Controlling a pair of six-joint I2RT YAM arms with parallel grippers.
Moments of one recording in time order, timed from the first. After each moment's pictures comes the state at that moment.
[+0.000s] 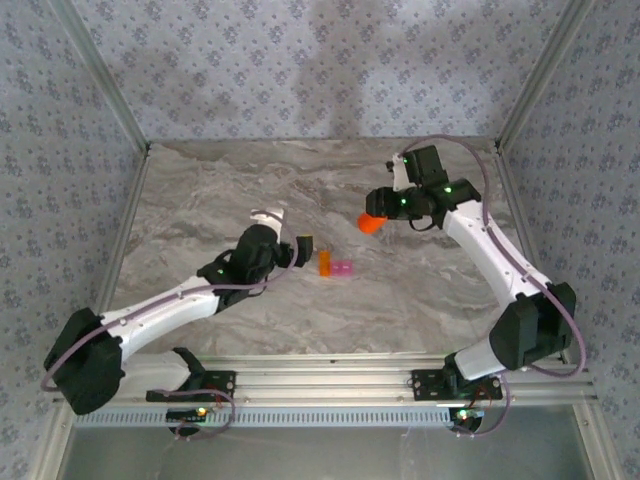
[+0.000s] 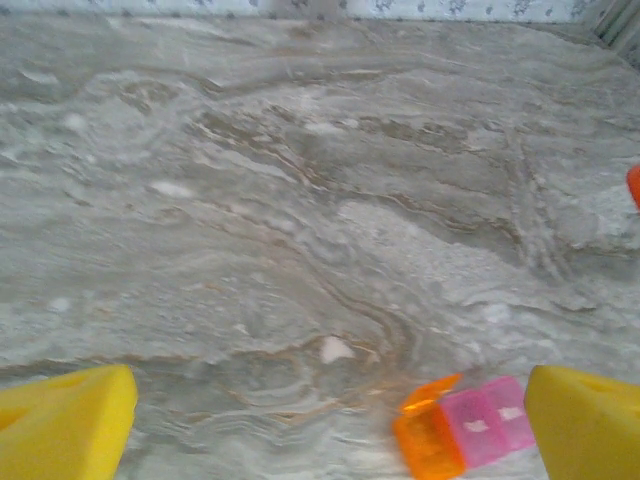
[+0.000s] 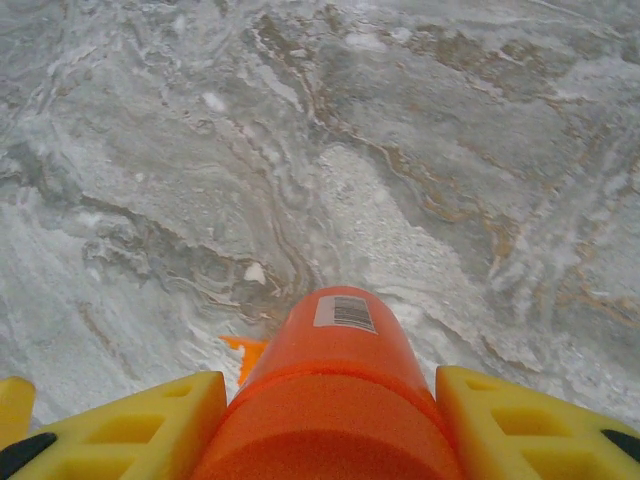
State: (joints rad) left arm -0.78 1.19 0.68 0.02 -0.31 -0.38; right arm 0.37 1.48 1.39 -0.78 -0.25 0.30
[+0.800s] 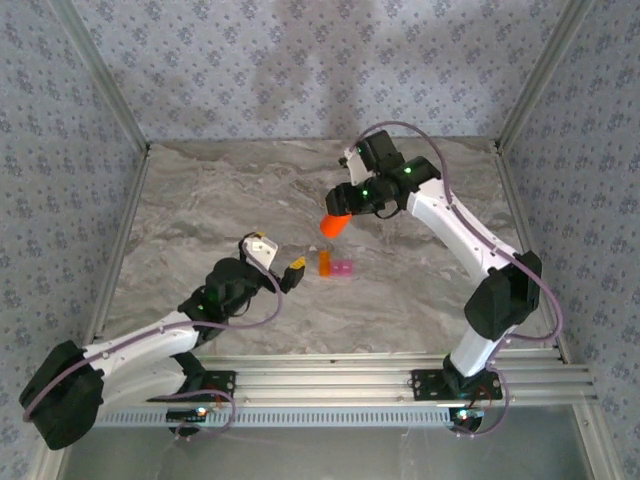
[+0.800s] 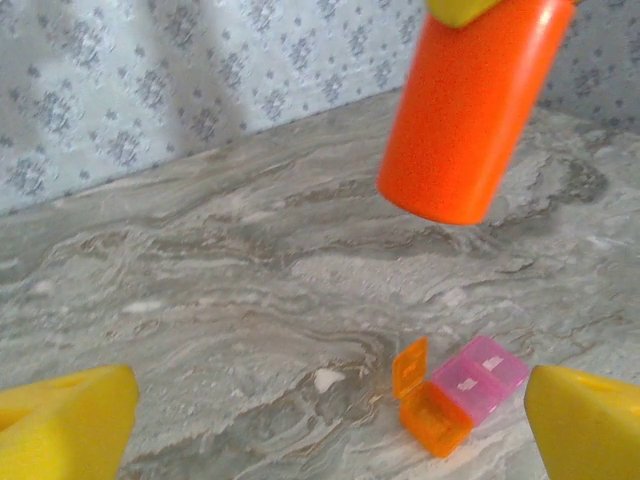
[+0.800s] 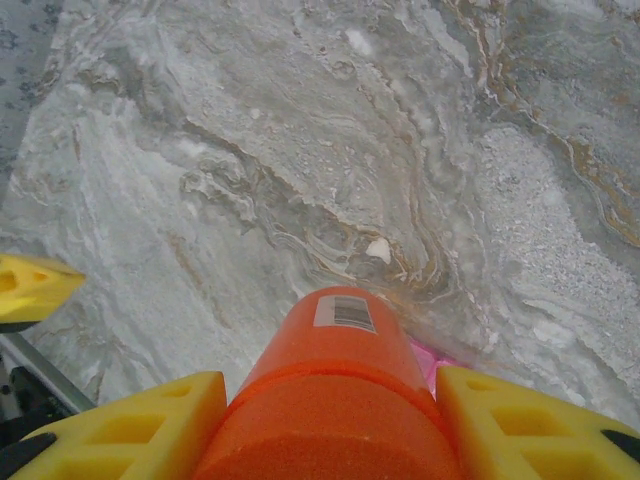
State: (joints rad) left arm -0.78 0.99 0.34 0.46 -0.12 0.00; right arm 0.54 1.69 1.70 -0.95 -0.31 0.28
